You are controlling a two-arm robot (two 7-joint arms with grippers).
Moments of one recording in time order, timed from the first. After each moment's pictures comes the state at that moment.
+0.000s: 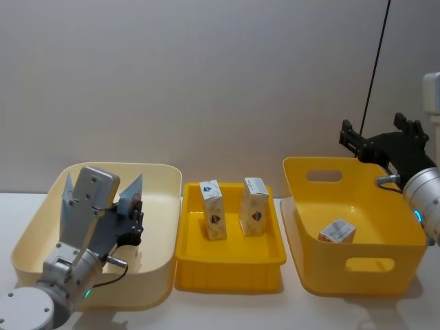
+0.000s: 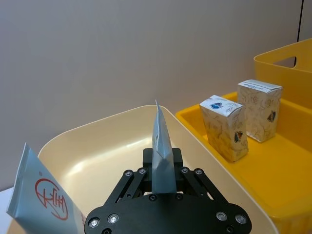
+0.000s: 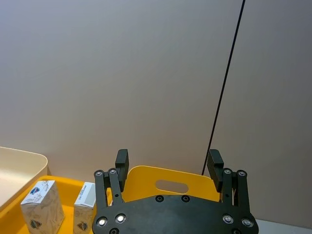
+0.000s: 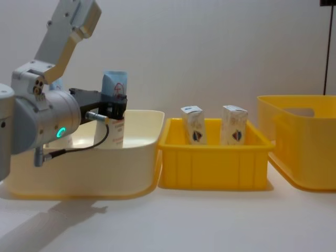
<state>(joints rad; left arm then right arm) -0.45 0.22 0.38 -1.40 -0.14 0.15 -0.04 0.43 0.23 -0.10 -1.71 0.11 0.44 0.04</state>
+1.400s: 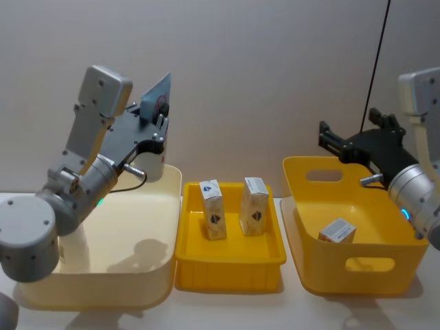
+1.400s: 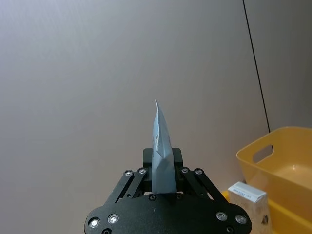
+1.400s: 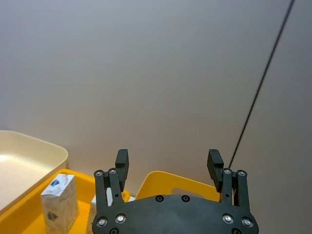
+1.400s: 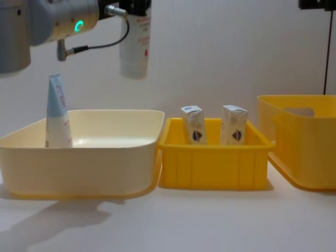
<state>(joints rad) -0.65 0.19 0.37 -1.39 -0.12 0.06 -0.17 0.47 0.26 -0.14 -1.66 0.10 0.38 0.14</state>
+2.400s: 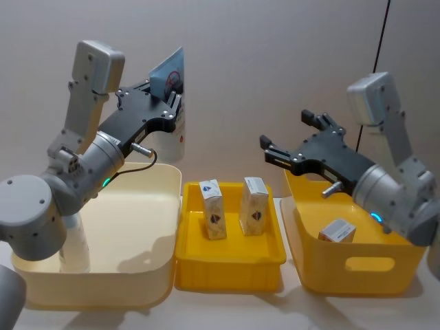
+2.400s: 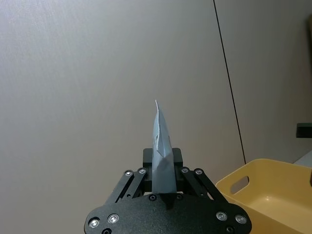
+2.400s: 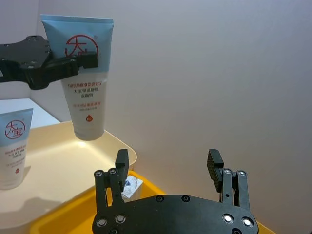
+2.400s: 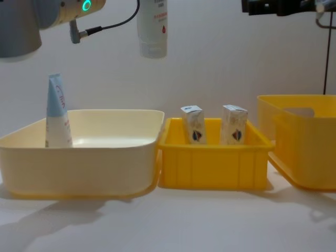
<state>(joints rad) -0.72 0.14 0.33 -1.31 -0.20 -0.03 -0.29 0.54 0.33 -0.26 -1.58 0.15 0.26 0.40</state>
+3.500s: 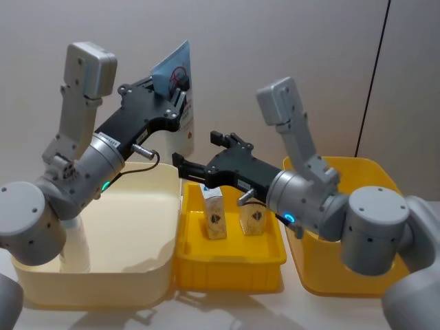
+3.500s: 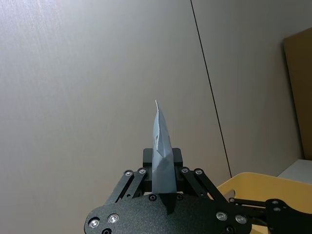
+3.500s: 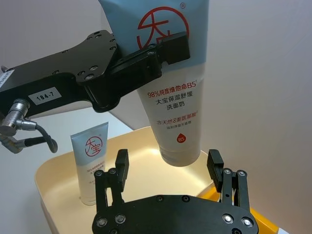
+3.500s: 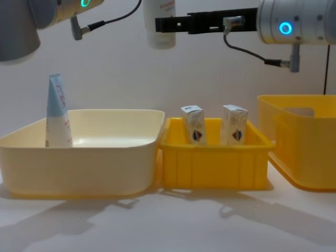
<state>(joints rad) -0.69 0.15 0.33 -1.34 -0.25 -0.09 -0.34 0.67 0.16 -0.39 -1.37 0.25 0.31 0.47</state>
